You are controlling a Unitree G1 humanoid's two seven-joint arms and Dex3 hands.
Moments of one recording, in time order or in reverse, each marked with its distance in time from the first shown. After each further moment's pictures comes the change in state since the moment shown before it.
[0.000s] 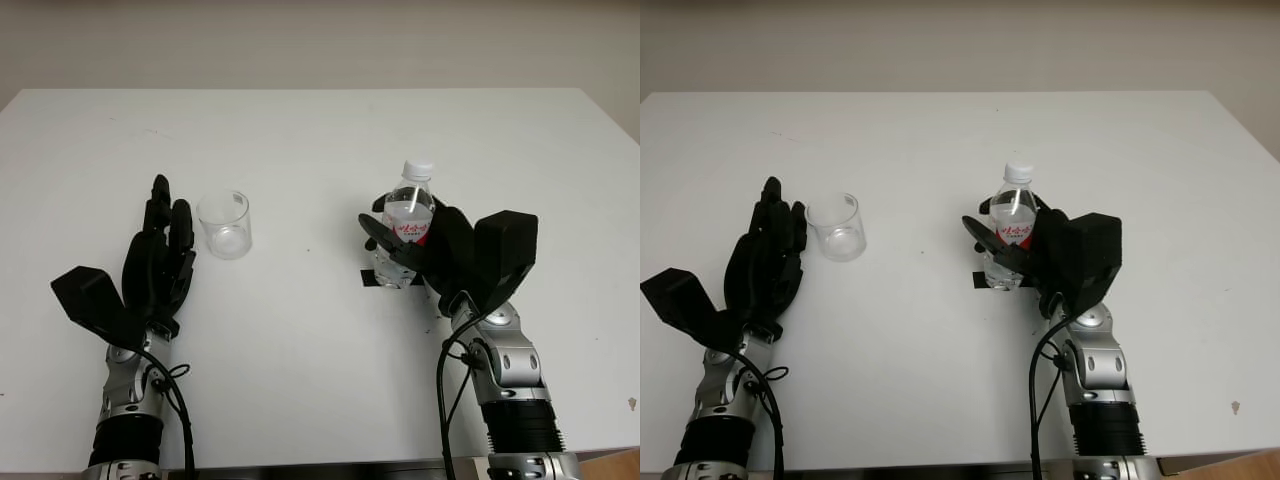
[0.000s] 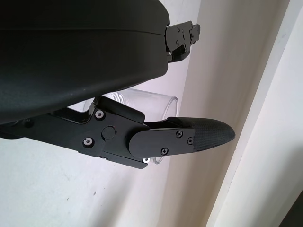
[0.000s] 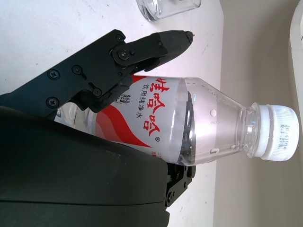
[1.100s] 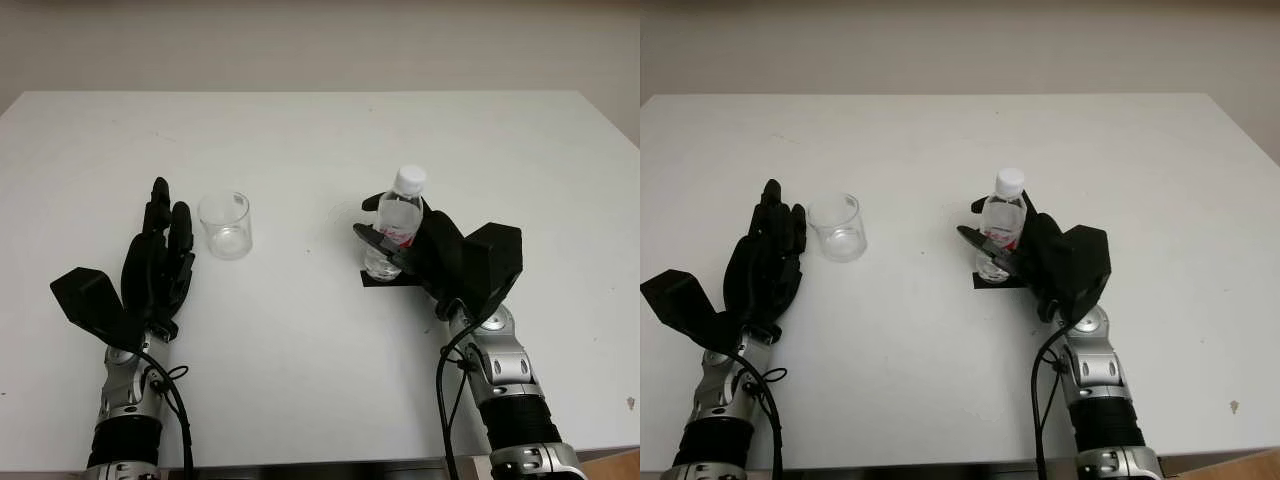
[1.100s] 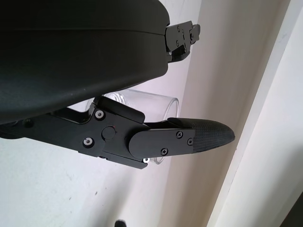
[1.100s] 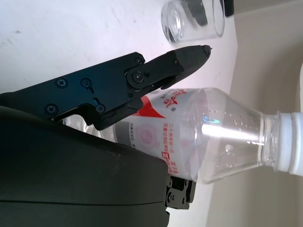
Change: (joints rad) left arm 0.002 0.005 0.005 0.005 0.002 0.006 -0.005; right arm -0.013 -0.055 0.034 0.146 -0.028 -0.167 0.174
